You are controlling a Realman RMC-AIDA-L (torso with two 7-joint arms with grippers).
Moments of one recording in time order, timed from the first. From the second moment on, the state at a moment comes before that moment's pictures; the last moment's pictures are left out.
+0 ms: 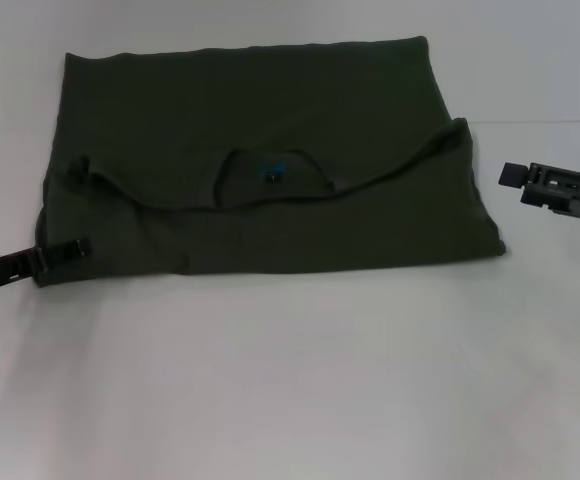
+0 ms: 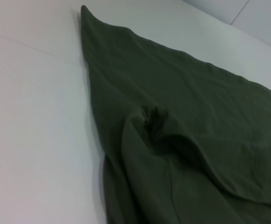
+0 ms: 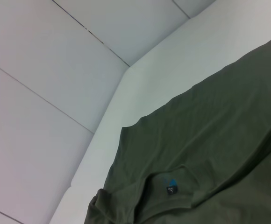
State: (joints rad) left arm -0.46 -2.10 0.64 0.72 2.13 0.94 -2.07; right arm 0.51 1.97 -0.67 -0.66 -1.87 -1.37 2.17
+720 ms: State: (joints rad) left arm -0.44 -2.11 0.64 0.73 2.13 0.94 -2.07; right arm 0.51 1.97 -0.67 -0.66 -1.88 -1.37 2.17
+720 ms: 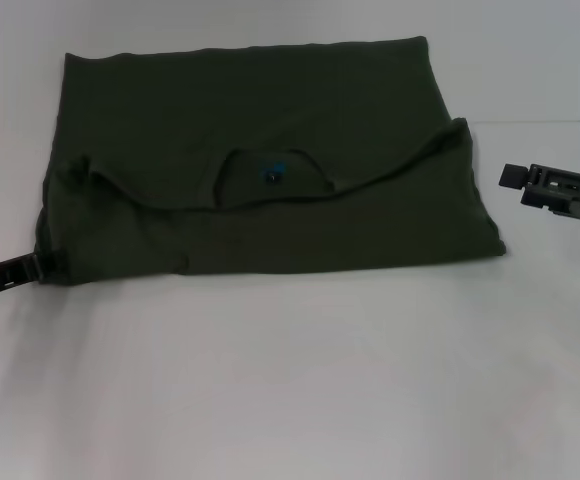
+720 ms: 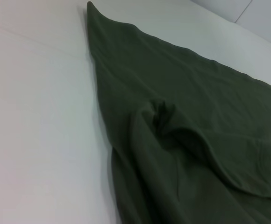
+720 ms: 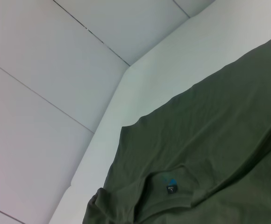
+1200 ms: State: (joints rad) left arm -0.44 -2.09 0.63 0.81 2.13 1.02 -2.13; right arm 0.56 1.92 -0.68 -0.67 -2.05 -1.37 2.28
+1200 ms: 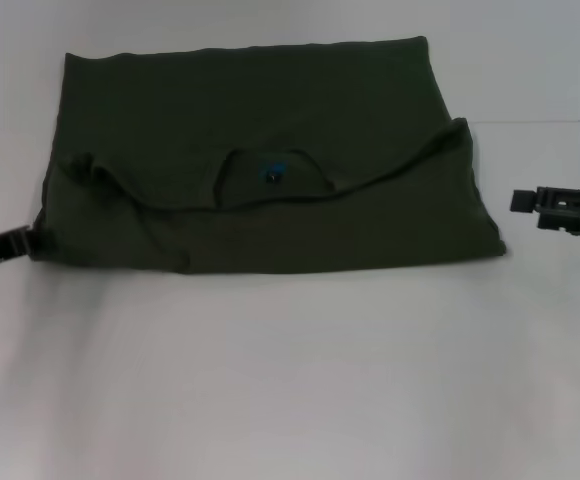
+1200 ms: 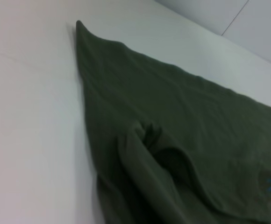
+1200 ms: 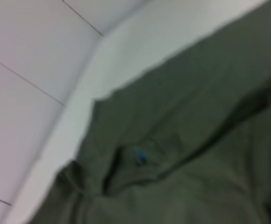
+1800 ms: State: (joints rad) left arm -0.55 -2.03 0.63 0.81 2.22 1.07 -2.30; right arm 0.74 1.93 -0.71 -0.71 -2.50 -1.22 2.47
